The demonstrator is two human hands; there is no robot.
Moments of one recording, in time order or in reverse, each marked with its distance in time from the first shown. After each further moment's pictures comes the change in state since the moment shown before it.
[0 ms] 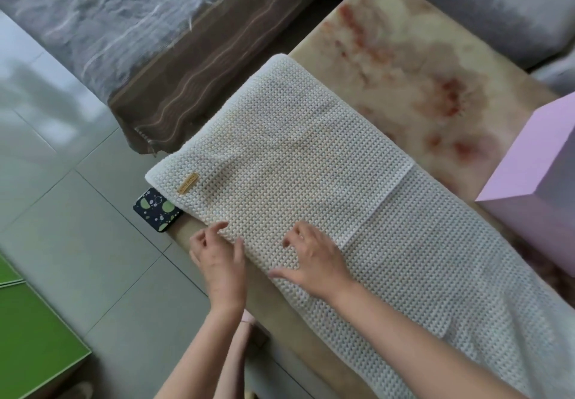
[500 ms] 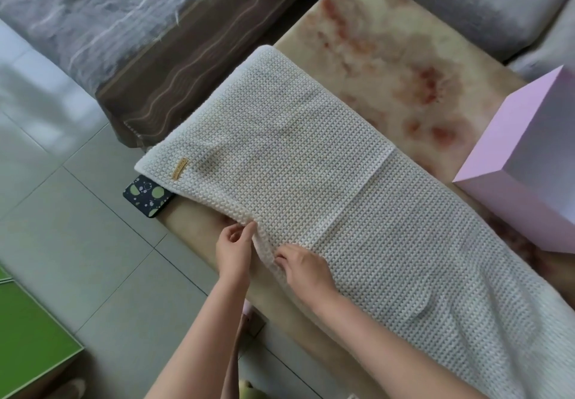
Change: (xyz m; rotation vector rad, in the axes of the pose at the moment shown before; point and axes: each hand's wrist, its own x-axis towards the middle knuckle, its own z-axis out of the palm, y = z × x) left_hand -0.017 0.013 0.018 -0.473 -0.261 -0.516; right_hand -0.043 -0.013 0.029 0.188 -0.031 0.184
